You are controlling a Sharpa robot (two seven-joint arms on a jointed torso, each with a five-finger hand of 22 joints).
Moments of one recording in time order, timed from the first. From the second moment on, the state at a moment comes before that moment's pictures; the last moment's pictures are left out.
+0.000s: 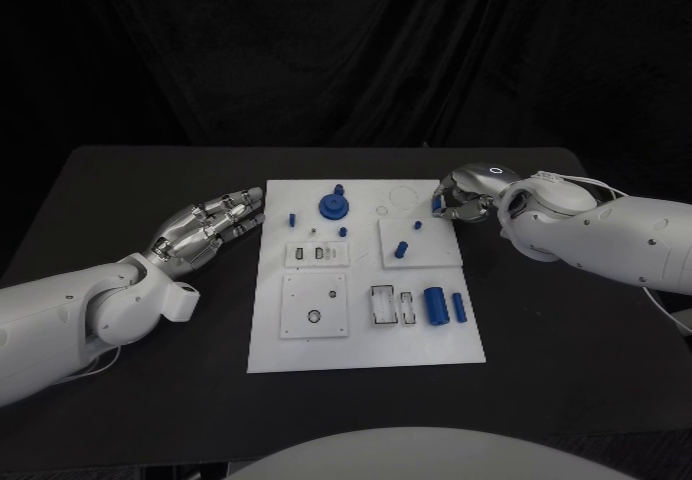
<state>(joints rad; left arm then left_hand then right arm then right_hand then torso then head) 1.16 -0.95 -0.21 1.35 -0.14 0.24 0.68 1.42 0.27 0.10 0.13 0.53 0.40 0.08 0.10 0.05 0.09 0.16 0.19 0.04 0.06 0.15 0.02 0.03 0.17 0.03 0.24 0.01 0.01 1.31 -0.80 -0.24 1.22 -1.49 -0.37 -0.03 1.34 -0.03 0.18 0.14 0.17 0.89 0.06 0.16 0.32 1.47 -0.01 1.57 1.31 1.47 -0.06 1.57 1.31 0.05 1.43 0.05 1.31 1.31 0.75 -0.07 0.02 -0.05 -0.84</state>
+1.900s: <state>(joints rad) 1.15 -0.94 -0.21 1.34 -0.14 0.24 0.68 1.40 0.26 0.12 0.12 0.53 0.39 0.08 0.10 0.05 0.09 0.16 0.19 0.04 0.06 0.15 0.02 0.03 0.17 0.03 0.25 0.01 0.01 1.27 -0.64 -0.24 1.52 -1.58 -0.46 -0.15 1.38 -0.02 0.18 0.12 0.31 0.96 0.07 0.19 0.38 1.47 -0.02 1.57 1.31 1.47 -0.07 1.57 1.31 0.05 1.44 0.04 1.31 1.31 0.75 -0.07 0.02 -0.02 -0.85</state>
